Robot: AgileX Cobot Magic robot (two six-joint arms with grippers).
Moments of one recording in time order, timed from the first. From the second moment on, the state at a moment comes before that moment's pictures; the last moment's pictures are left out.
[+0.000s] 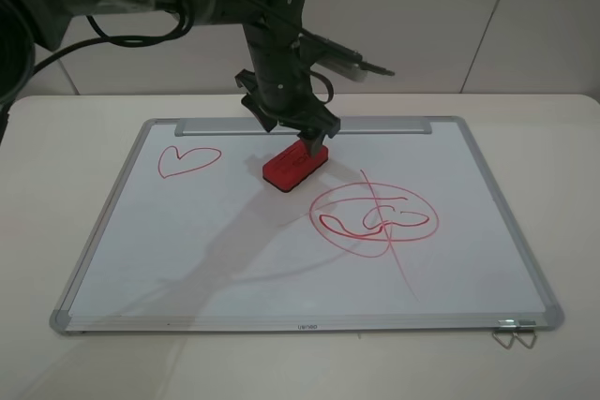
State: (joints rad) left arm -0.64 2.33 -1.92 0.05 0.92 0.03; right arm -0.06 0.00 -0.52 -0.02 1.07 -0.03
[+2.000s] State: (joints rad) left arm -0.64 2.41 -1.91 0.05 0.84 0.02; right arm -0.06 0.00 -0.52 -0.02 1.07 -0.03
